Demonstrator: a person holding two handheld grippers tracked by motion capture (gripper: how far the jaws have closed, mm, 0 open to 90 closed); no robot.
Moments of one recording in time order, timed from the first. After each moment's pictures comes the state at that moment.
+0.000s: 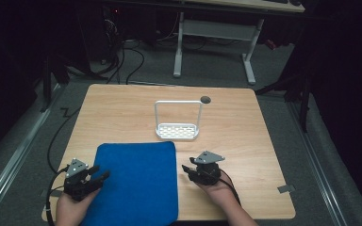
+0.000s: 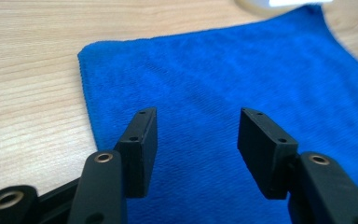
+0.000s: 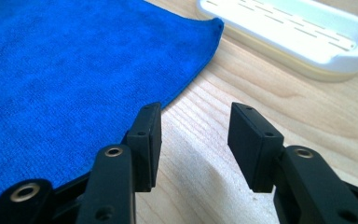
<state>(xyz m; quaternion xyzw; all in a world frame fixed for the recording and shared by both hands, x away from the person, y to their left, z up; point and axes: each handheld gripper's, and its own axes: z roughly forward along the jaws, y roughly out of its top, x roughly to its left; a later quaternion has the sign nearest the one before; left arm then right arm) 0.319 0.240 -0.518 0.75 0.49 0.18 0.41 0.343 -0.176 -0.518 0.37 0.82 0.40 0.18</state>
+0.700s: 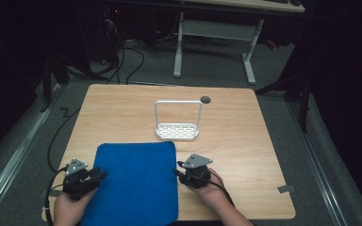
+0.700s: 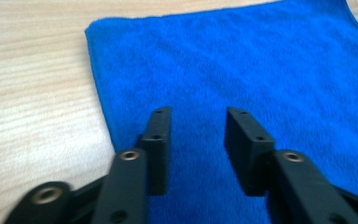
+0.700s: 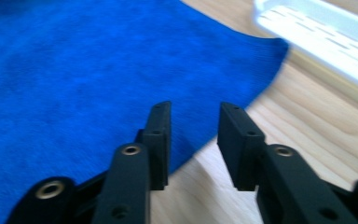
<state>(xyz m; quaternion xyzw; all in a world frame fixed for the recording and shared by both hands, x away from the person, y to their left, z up) 0.320 0.249 -0.524 0.76 0.50 0.15 0.39 0.338 -0.142 -0.519 0.32 0.84 0.40 0.17</state>
